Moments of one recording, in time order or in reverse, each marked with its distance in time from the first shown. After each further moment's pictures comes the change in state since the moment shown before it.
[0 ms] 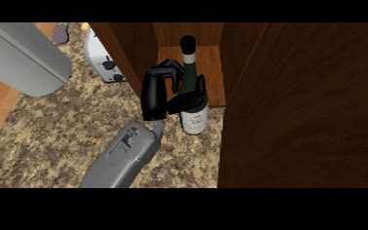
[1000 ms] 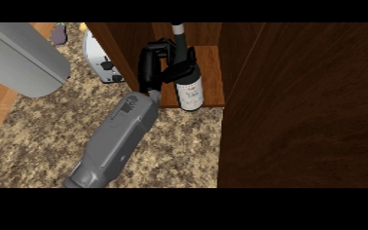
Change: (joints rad) left arm -0.229 -0.003 0.186 0.346 0.066 -0.126 -0.022; right arm 0.013 0.025 0.004 0.007 -0.018 0.008 -0.011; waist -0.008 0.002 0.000
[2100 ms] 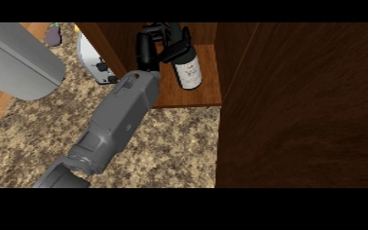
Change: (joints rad) left arm -0.269 0.000 0.170 0.437 0.066 -0.010 -0.242; right arm 0.014 0.016 0.052 0.004 -0.005 0.010 -0.019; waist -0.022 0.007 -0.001
